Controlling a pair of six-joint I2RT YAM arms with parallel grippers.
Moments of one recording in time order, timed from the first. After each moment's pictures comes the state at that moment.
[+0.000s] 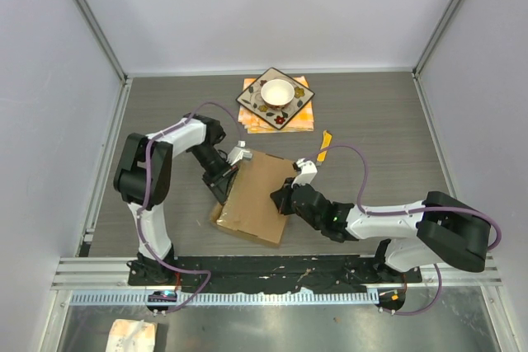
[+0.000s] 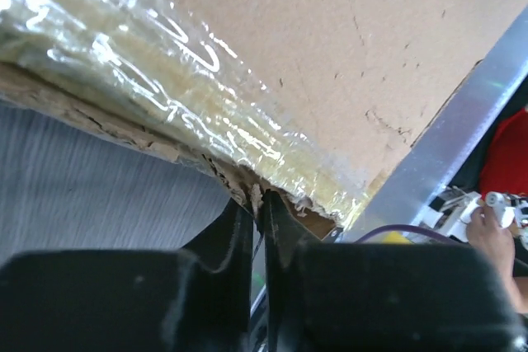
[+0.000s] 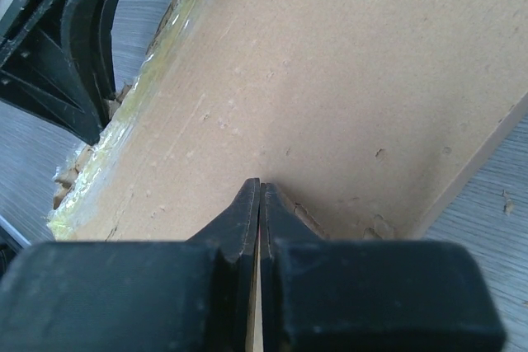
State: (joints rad) left arm -0.35 1.92 1.28 -1.22 0.62 0.67; right arm 1.09 1.34 0.44 0.43 0.42 0.77
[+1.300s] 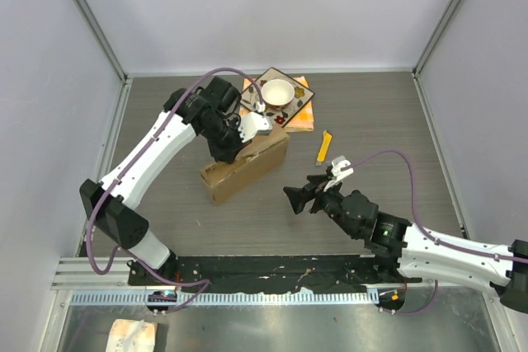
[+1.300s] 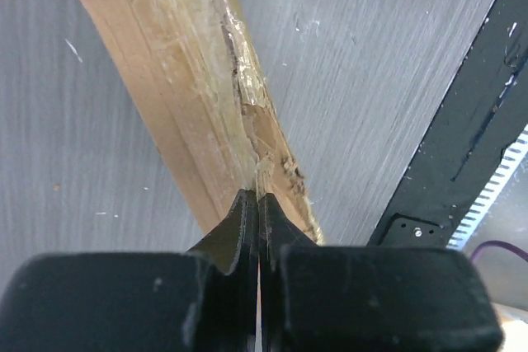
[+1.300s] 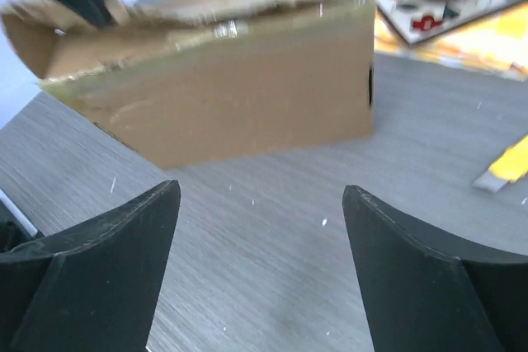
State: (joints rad) left arm -0.59 1.59 1.72 -1.34 0.30 0.62; right arm 1.13 0.72 0.33 0.23 0.49 0.43
